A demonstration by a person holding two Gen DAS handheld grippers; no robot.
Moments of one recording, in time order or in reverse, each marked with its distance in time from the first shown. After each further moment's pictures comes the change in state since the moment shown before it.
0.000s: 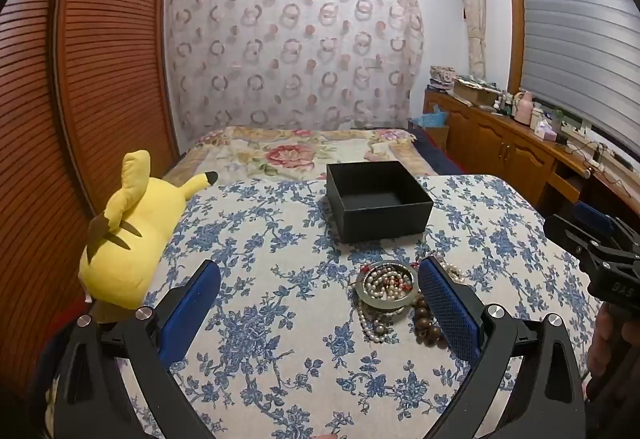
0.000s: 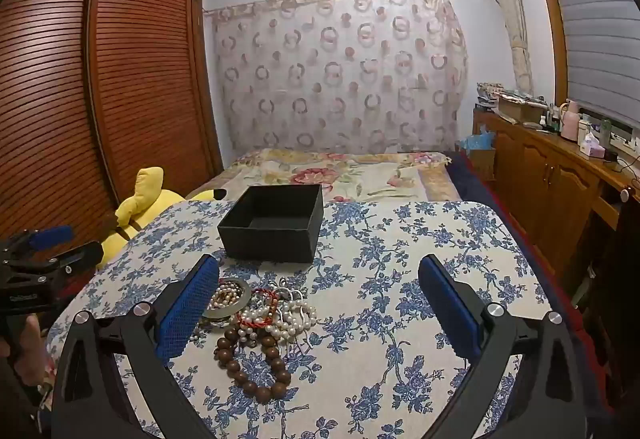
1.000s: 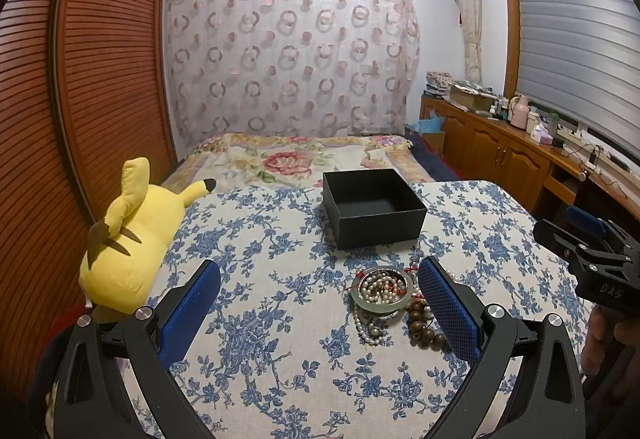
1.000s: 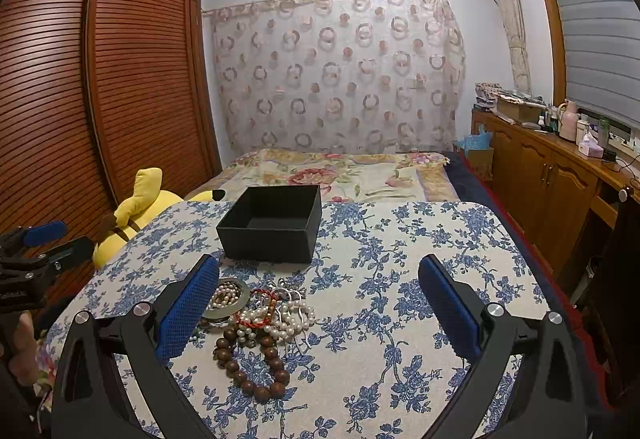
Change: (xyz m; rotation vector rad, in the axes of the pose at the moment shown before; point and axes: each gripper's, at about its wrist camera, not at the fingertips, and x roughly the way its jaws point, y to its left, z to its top) left arm -0.009 -0.003 0.005 0.000 -0.017 -0.004; right arm -0.002 0.000 0.002 0.000 0.000 -0.003
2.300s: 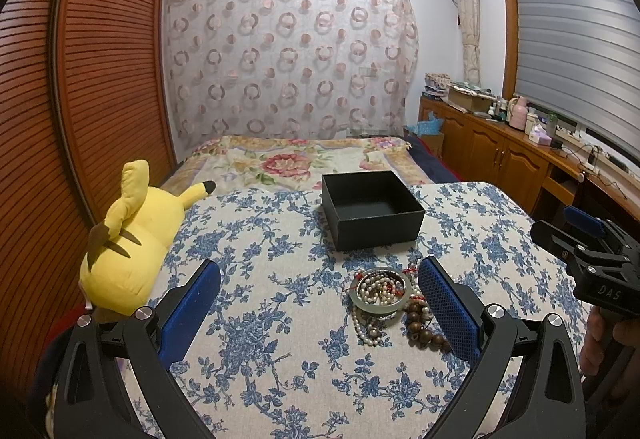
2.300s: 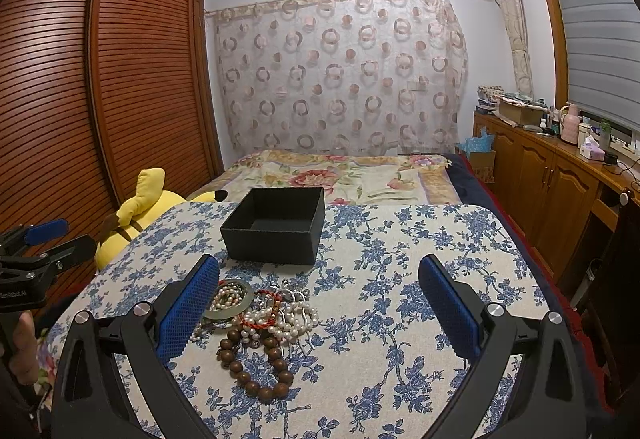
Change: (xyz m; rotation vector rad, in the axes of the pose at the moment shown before) left arm -0.002 0.000 0.000 -0.001 -0.005 -0.001; right arm 0.000 0.000 -0.001 -0.002 -0.002 0.000
